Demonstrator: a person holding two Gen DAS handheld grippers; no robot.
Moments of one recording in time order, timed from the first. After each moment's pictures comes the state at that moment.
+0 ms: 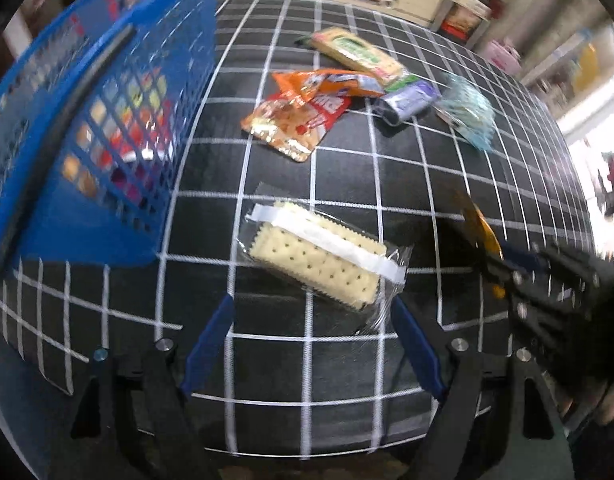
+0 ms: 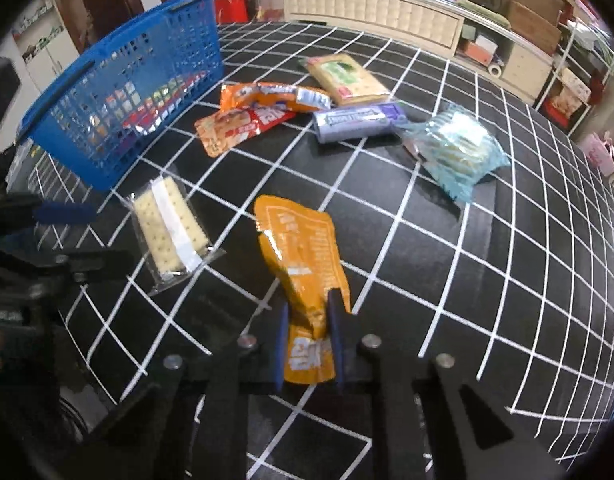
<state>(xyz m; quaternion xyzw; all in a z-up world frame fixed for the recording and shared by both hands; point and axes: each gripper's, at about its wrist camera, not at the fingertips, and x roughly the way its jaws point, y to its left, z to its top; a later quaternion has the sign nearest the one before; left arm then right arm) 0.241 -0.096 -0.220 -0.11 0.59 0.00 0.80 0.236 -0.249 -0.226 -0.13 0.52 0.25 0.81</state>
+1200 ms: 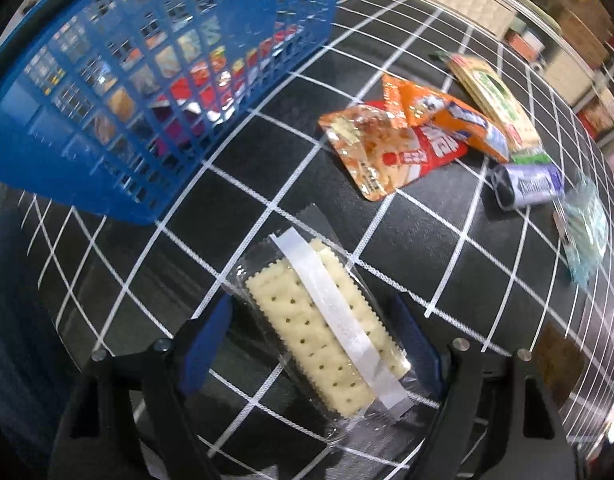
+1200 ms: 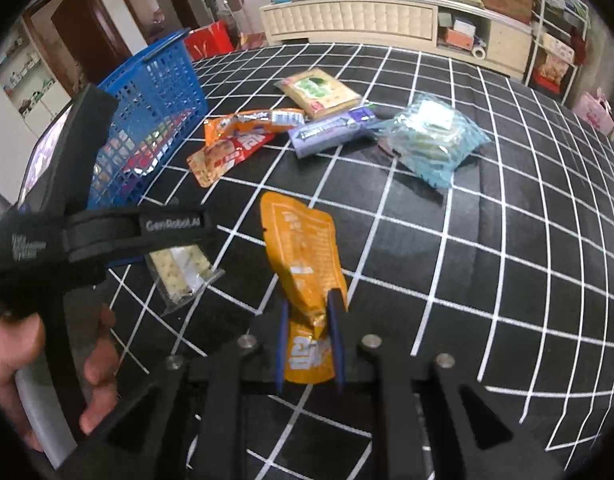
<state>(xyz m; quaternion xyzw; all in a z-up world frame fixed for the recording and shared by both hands) 0.296 -0.120 -0.262 -0.19 0.58 0.24 0.76 0.244 -0.277 -0.223 -0.04 0.51 0.25 0.82</state>
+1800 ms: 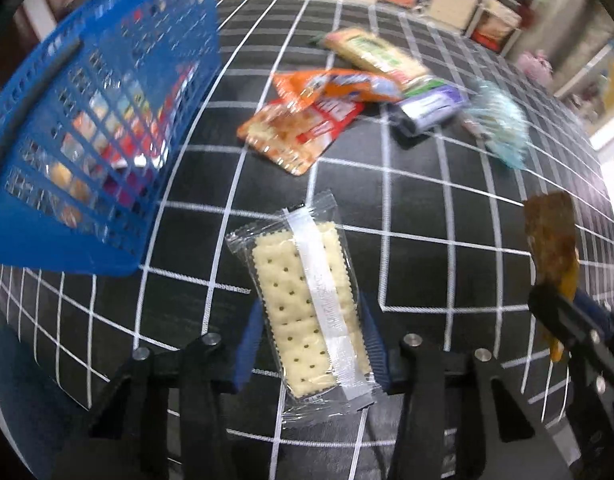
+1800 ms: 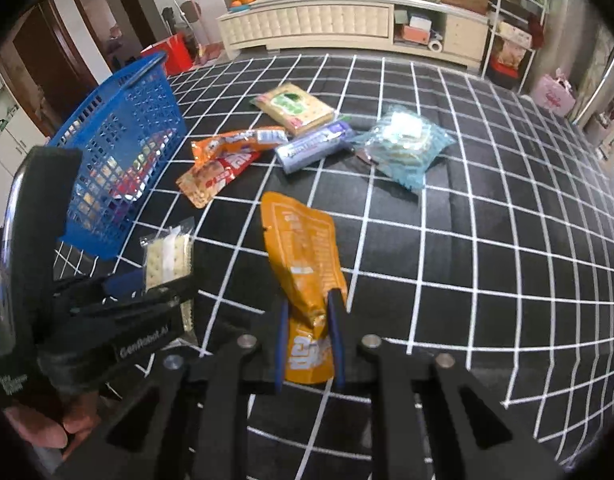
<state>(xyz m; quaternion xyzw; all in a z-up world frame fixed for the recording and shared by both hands) 0.269 -0.136 -0.237 -0.07 0.58 0.05 0.81 0.226 -0.260 -0.190 -0.03 0.52 0.17 0.84</state>
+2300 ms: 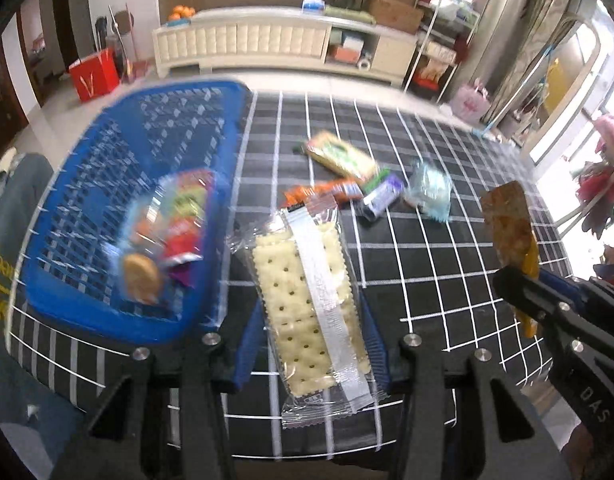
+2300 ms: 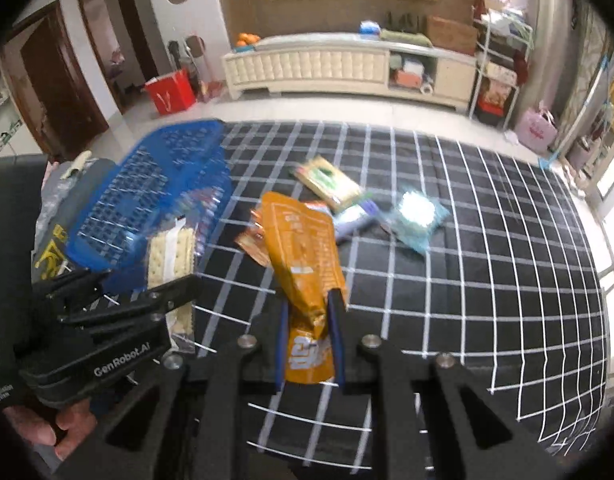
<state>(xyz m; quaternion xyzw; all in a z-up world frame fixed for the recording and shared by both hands) 0.222 -0.075 -0.121 -0.06 0.48 -0.03 0.87 0.188 -0.208 -0.093 -0.03 0.45 0.16 0.88</state>
